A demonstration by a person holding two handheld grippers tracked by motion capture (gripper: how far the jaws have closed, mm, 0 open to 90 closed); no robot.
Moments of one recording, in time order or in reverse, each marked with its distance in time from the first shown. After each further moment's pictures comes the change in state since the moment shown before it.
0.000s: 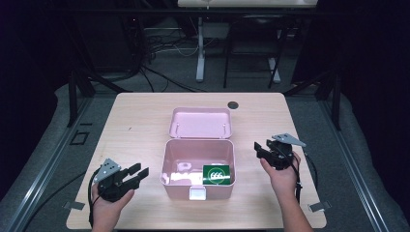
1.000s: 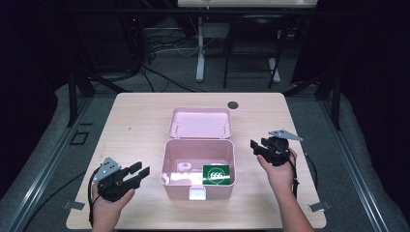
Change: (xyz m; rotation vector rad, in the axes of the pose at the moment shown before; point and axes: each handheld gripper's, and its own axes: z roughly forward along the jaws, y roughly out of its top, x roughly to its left) left arm -0.007 0.008 -0.002 -0.017 -0.019 0.013; right arm 0.008 0.012 0.005 0.038 0.049 0.029
